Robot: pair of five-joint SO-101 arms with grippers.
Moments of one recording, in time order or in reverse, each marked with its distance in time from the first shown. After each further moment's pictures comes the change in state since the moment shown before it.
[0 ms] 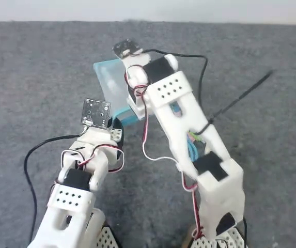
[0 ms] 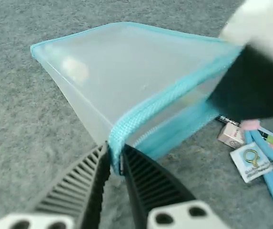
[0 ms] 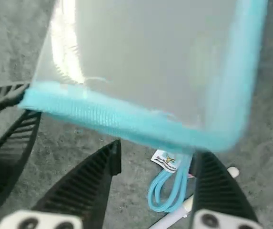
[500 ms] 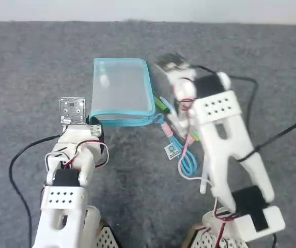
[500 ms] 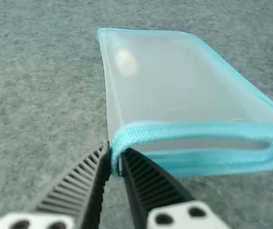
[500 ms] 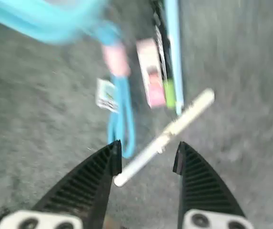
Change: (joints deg) left arm -12.2 0.0 0.0 -0.2 -0.4; right arm 15.7 -25.9 43.3 -7.5 7.5
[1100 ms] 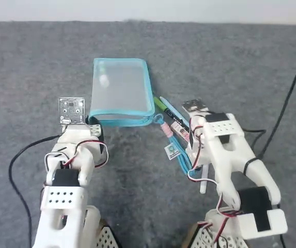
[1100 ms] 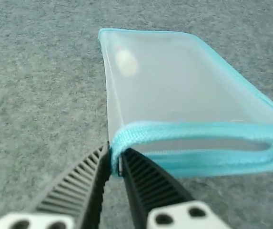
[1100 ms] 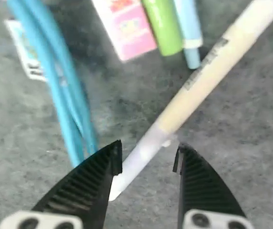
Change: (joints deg) left arm -0.3 0.0 0.0 0.0 -0.1; right arm 7.1 -0.2 36.0 -24.5 -2.6
